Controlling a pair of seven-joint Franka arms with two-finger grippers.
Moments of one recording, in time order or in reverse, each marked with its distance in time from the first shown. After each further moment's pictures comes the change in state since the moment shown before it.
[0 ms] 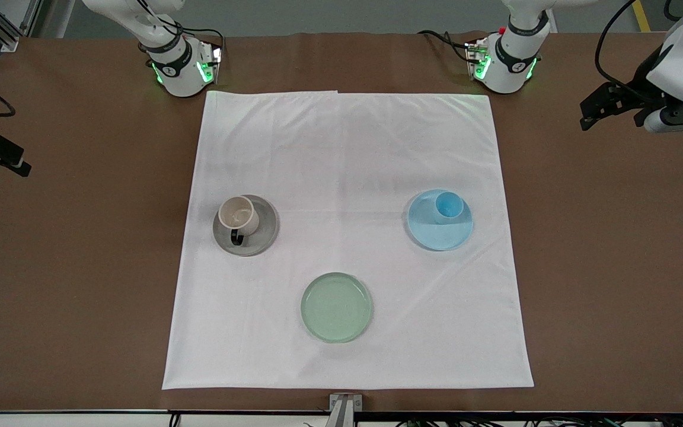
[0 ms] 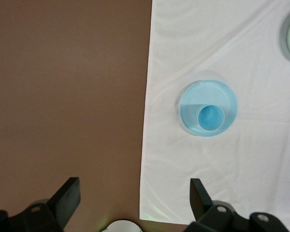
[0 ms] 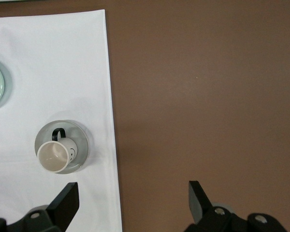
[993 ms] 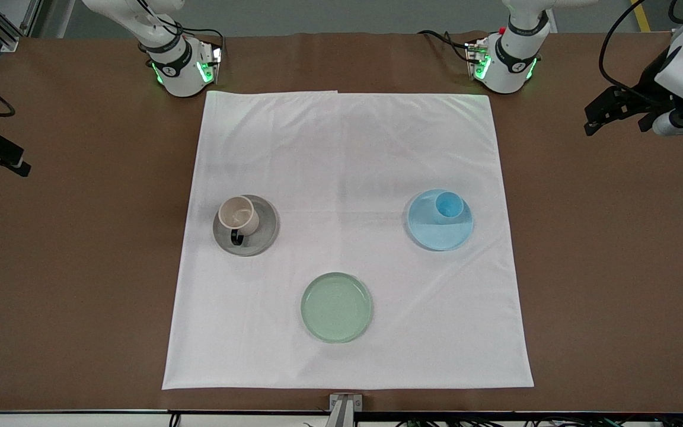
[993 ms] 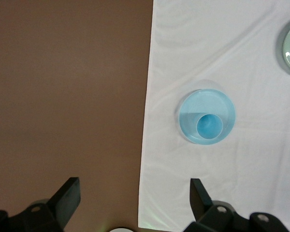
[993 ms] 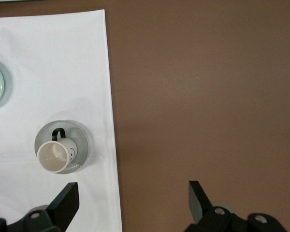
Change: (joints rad) left arm -0.002 0.012 0.014 0.020 0.000 0.021 0.000; right arm 0.000 0.000 -0.001 0.000 0.000 0.000 0.000
